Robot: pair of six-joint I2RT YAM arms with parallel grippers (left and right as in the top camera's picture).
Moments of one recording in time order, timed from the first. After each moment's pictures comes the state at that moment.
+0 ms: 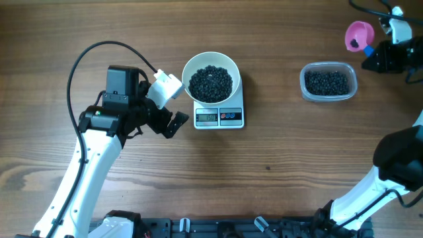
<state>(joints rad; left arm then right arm) -0.15 1.29 0.99 -0.71 0.42 0.50 -0.42 2.01 2.14 -1.61 -0.42 -0.53</state>
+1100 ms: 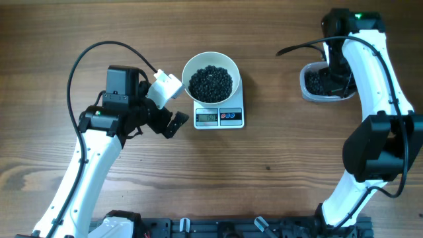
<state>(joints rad) -0.15 1.29 0.99 -0.71 0.42 0.50 0.01 1.99 1.82 -1.57 0.39 -0.06</state>
